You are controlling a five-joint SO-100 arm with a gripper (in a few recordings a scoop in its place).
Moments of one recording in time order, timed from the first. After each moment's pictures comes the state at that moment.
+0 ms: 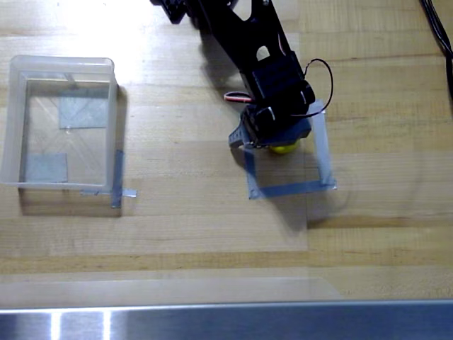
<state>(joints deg) -24.5 80.1 105.8 64.7 106.6</state>
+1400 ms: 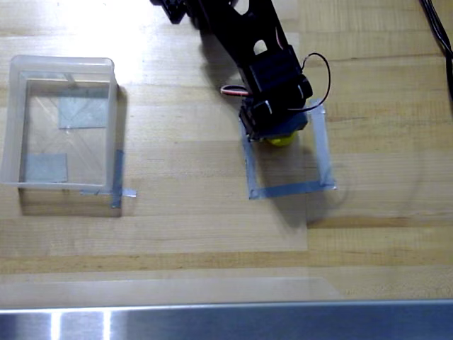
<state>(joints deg) -22.0 87.2 109.0 70.1 106.1</state>
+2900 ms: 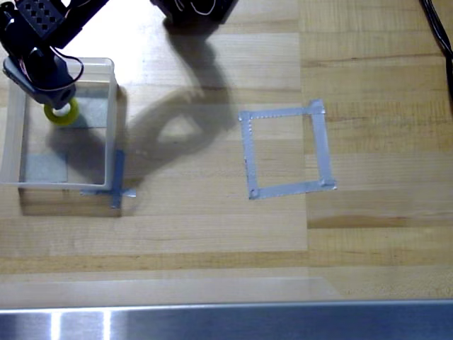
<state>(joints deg) 51.0 87.4 104.2 66.4 77.2</state>
